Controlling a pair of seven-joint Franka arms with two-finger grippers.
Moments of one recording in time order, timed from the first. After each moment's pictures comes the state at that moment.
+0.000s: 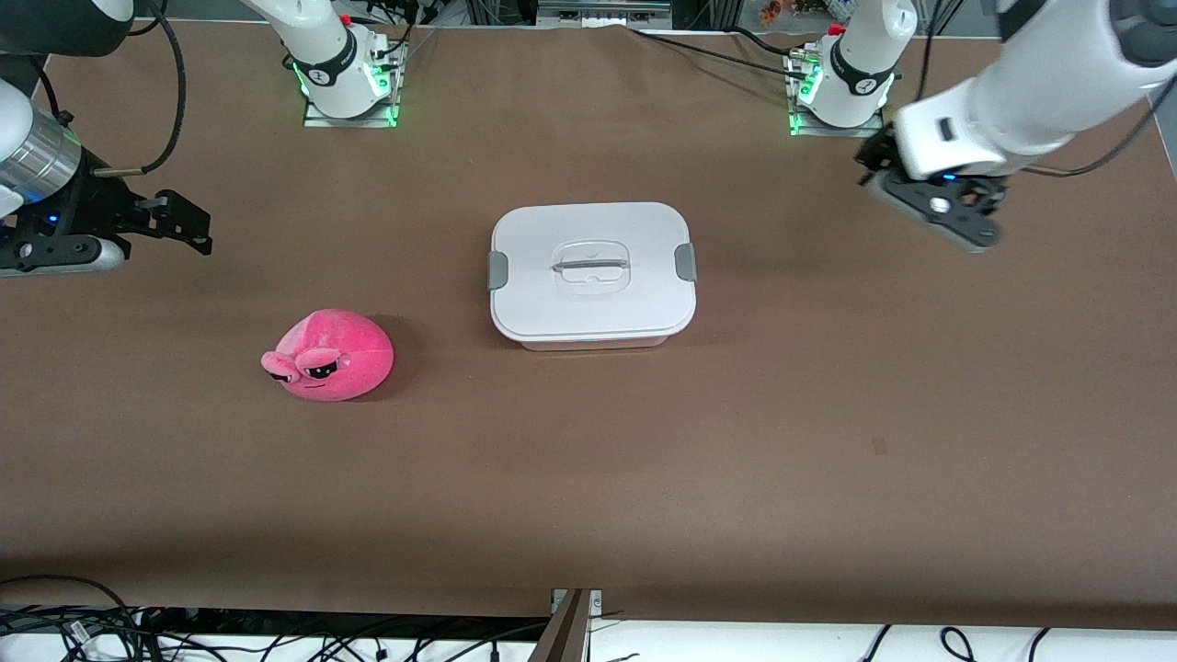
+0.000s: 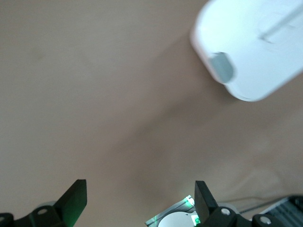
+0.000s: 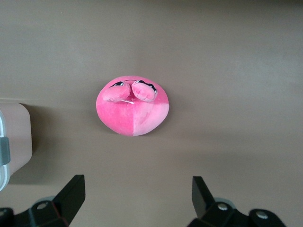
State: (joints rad) left arm -0.06 0.02 -0.25 -1.66 -0.07 1.47 0.35; right arm 0.17 0.06 -0.09 -1.59 -0.02 1.65 0.00
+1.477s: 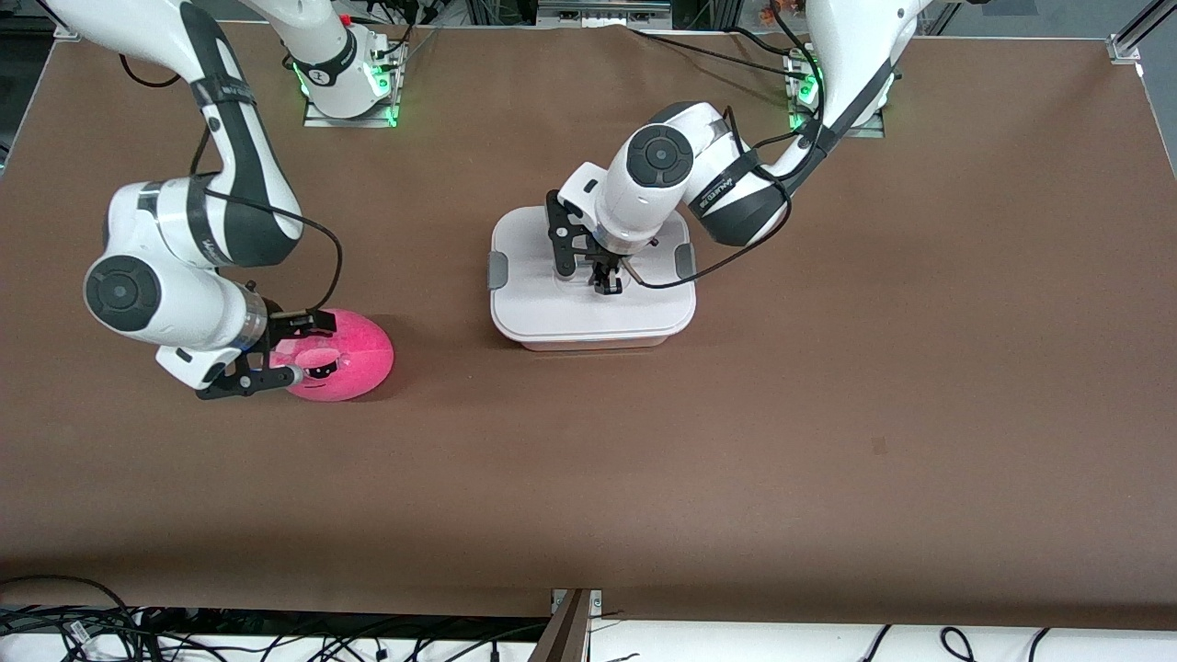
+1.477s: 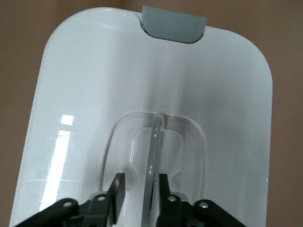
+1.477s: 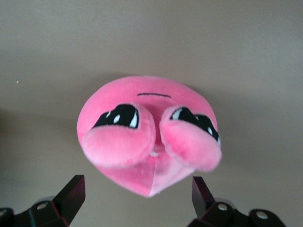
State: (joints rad) left arm -0.24 0.57 -0.60 -1.65 0.13 2.22 0.54; right arm 0.21 0.42 -0.07 -1.70 0.02 1.95 -0.05
